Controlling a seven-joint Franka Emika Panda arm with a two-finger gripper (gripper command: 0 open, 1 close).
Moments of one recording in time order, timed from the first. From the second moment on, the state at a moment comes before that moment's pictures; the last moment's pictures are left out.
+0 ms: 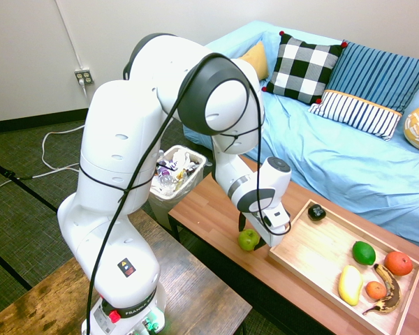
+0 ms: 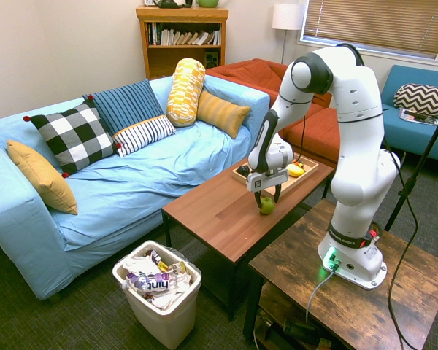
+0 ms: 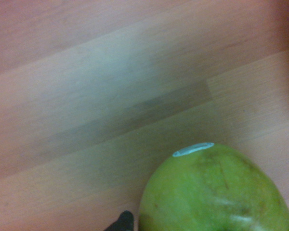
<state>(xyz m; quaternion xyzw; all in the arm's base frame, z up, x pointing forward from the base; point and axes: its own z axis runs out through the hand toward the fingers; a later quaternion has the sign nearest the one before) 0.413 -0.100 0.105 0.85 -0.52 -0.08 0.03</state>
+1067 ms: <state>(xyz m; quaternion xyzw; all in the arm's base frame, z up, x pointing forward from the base) 0.442 -0.163 0.208 0.83 -0.55 0.03 -0.03</state>
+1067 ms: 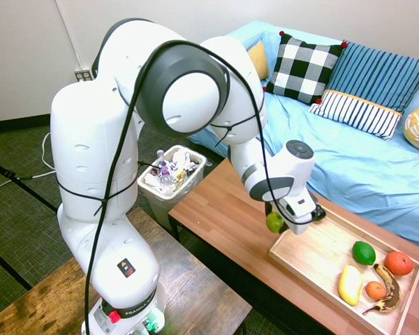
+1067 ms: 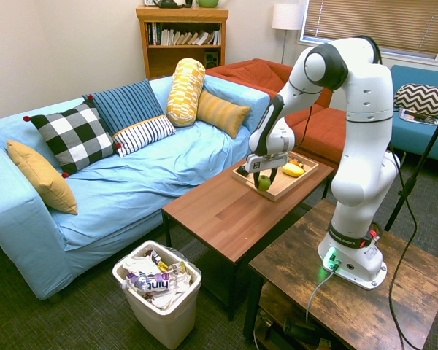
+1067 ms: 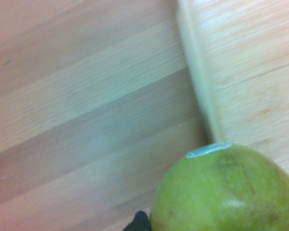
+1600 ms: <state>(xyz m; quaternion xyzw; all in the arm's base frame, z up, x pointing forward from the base) 0.473 -0.260 0.203 0.80 -0.60 0.06 -0.04</state>
